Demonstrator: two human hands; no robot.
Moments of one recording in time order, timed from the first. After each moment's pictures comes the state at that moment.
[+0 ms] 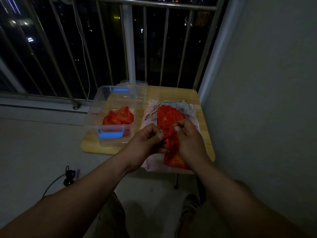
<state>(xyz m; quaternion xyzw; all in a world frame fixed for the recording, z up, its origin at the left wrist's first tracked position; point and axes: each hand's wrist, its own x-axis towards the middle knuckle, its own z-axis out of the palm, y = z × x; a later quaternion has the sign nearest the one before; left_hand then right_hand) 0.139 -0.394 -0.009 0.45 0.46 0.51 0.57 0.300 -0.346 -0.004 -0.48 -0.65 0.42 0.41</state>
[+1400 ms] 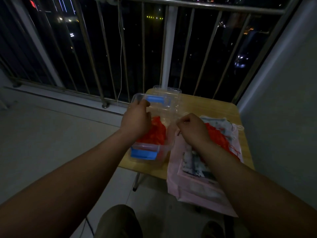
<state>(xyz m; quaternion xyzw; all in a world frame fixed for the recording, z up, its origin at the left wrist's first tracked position) -0.032 -0.289 -0.001 0.53 0.79 0.30 0.02 0.157 -0.216 -0.008 -0.53 -0.74 0.33 0.24</state>
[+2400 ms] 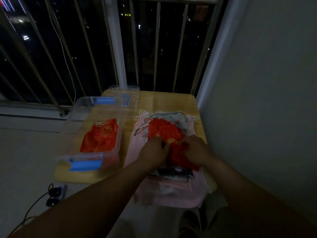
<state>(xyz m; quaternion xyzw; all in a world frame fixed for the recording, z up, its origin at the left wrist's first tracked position) 0.170 -0.235 -0.075 0.62 0.70 0.25 0.26 0.353 -0.169 -0.072 -0.56 -0.79 0.25 0.02</state>
